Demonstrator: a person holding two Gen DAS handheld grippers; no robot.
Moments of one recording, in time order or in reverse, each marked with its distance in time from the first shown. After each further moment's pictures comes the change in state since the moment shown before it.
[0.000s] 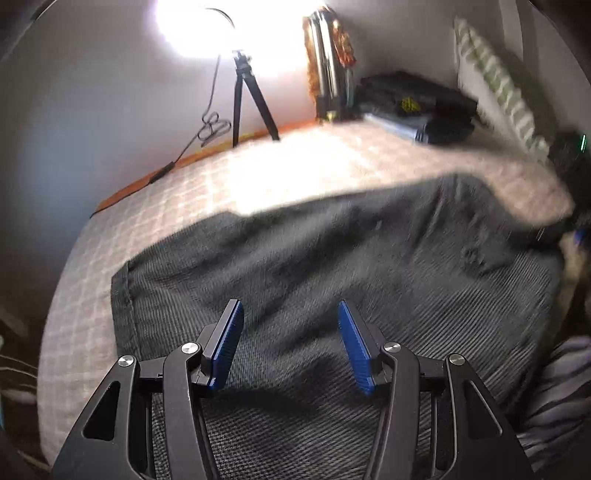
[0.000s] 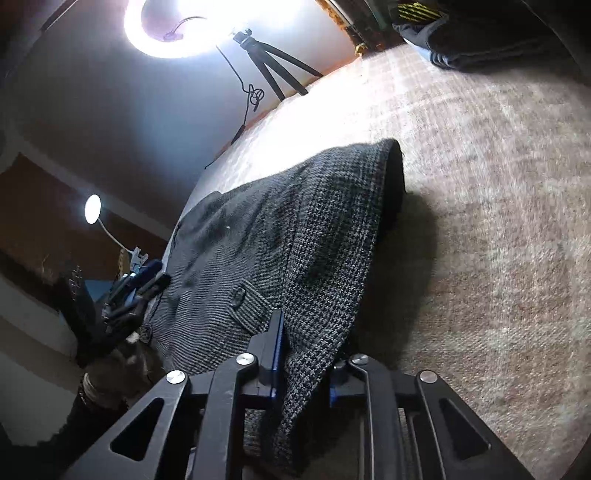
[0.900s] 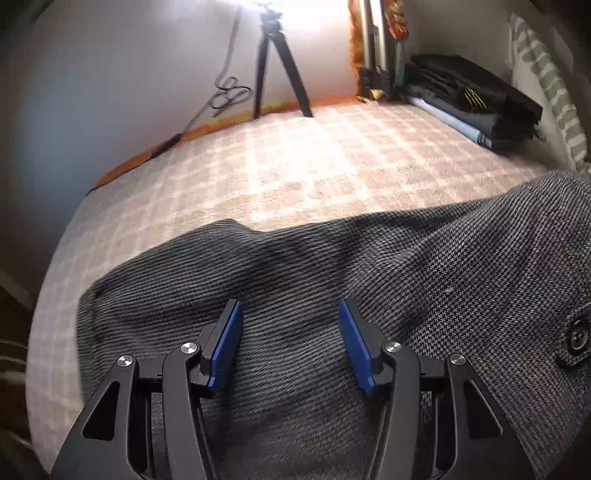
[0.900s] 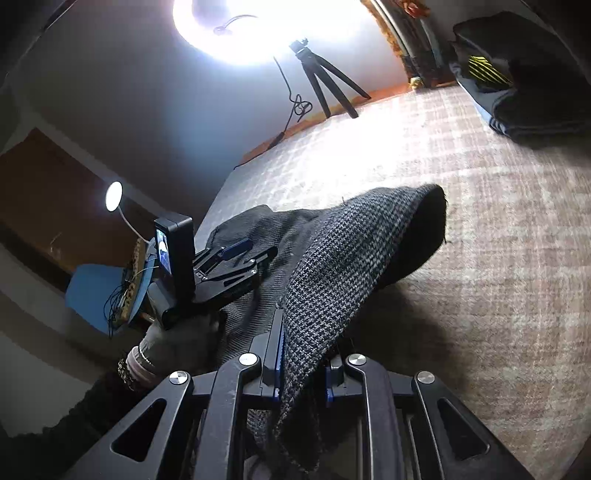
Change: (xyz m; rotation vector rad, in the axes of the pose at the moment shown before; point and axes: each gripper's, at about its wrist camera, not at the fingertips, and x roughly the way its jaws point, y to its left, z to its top) left arm 0.065 0.012 0.048 -0.140 0.088 0.070; right arm -0.022 0.067 0.036 -0.104 0.016 0.017
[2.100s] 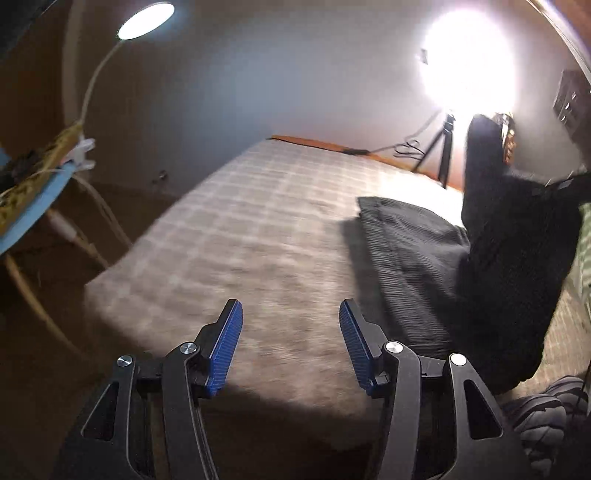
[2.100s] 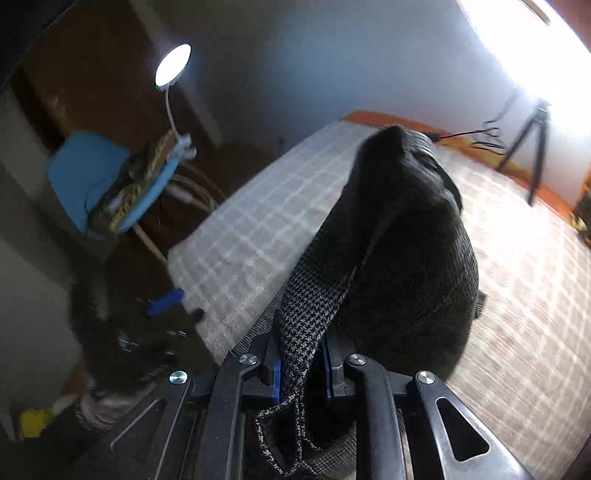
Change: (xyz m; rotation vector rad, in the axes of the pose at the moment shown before) left arm -0.156 0.177 -0.181 -0.486 -0.164 0.112; right arm 0.175 0.243 0.033 -0.519 0.282 -0.148
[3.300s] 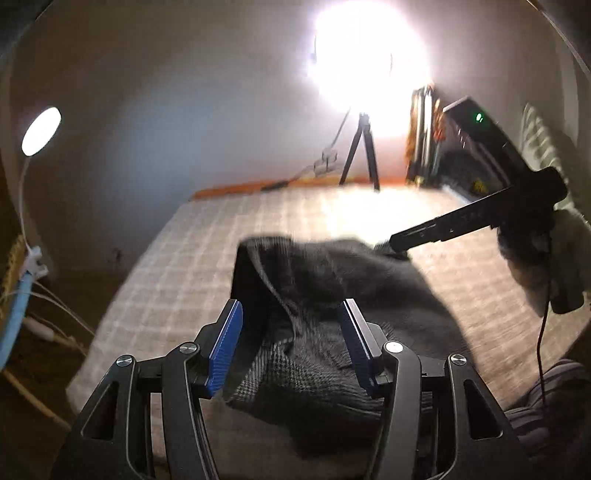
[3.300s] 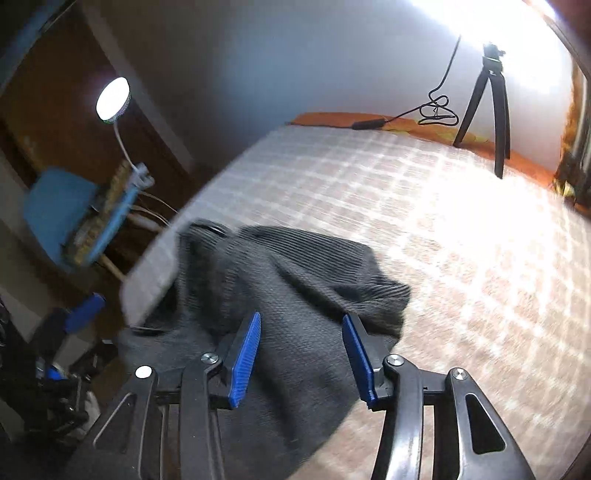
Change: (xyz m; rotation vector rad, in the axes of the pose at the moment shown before) left arm 0.013 -0.111 0.034 0.302 -0.063 -0.096; right arm 0.034 -0.102 -0.018 0.099 -0.080 -0.055
